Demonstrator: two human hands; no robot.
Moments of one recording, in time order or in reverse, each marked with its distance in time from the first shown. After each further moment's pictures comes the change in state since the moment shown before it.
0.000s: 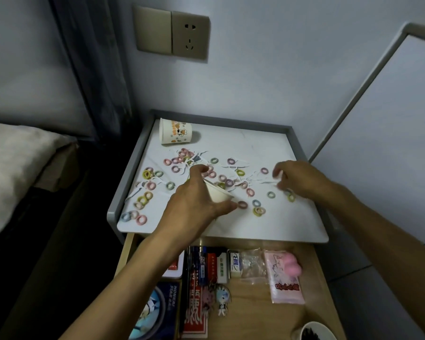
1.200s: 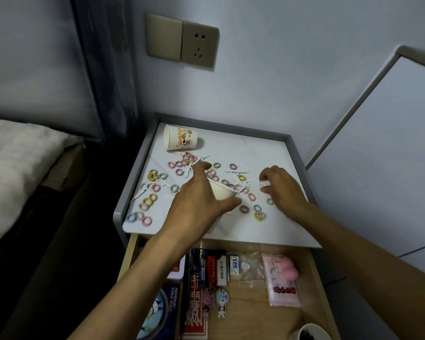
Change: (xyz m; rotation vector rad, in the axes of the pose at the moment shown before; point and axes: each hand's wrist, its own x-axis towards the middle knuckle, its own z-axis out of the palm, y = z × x) left_hand -0.003 0.005 -0.013 -0.058 0.043 0.048; right_hand 0.011 -0.020 0.048 0.037 0.316 -0.127
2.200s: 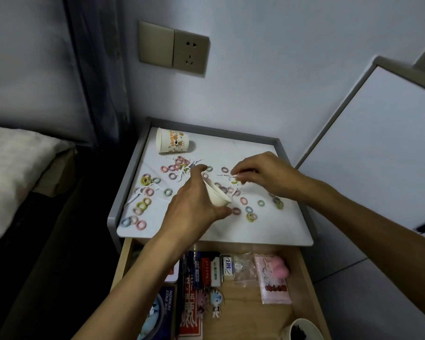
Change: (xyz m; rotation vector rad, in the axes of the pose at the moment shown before) left_hand 0.002 -0.001 0.000 0.004 -0.037 0.038; right_hand -0.004 -0.070 -0.102 0.189 -0.216 -0.323
